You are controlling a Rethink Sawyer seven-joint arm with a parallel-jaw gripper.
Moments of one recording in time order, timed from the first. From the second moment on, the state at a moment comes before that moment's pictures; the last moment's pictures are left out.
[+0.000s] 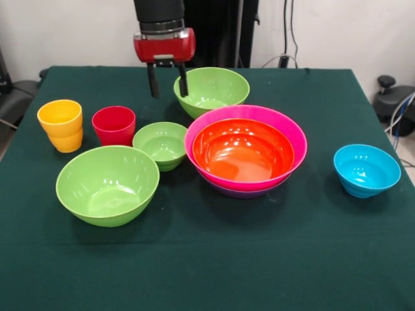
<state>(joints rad) -0.80 -0.68 0.36 2.06 -0.62 0.07 1.96</state>
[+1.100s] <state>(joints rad) -0.82 -0.61 0.34 2.01 -0.65 0.07 1.96</state>
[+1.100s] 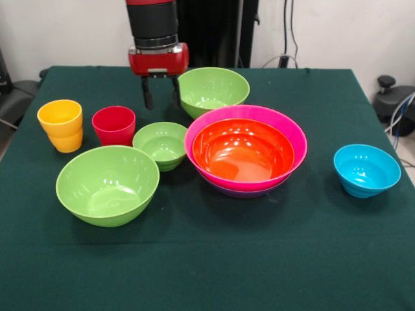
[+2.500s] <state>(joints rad) -0.80 -0.62 0.34 1.98 -0.65 0.07 1.96</state>
